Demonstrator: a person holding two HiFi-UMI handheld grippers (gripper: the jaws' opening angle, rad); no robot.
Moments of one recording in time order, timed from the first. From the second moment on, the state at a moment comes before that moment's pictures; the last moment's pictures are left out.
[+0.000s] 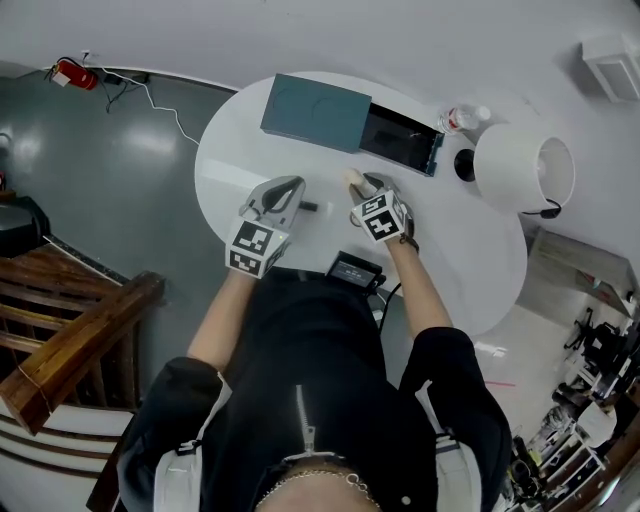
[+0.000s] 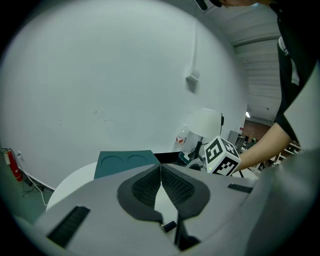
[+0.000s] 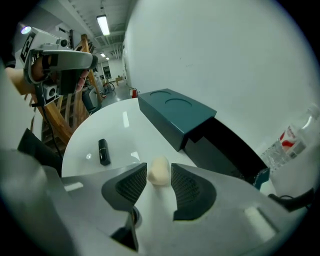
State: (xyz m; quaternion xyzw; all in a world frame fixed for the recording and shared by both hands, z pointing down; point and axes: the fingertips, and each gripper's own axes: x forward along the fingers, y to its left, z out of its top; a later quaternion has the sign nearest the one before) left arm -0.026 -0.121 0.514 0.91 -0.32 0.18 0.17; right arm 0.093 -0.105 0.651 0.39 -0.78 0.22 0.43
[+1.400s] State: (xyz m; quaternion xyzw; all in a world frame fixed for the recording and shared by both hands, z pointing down) left arm -0.018 -0.121 0.516 0.91 -0.32 0.19 0.18; right arm 0.139 -0.133 0.594 0.47 -0.78 0.23 0.35
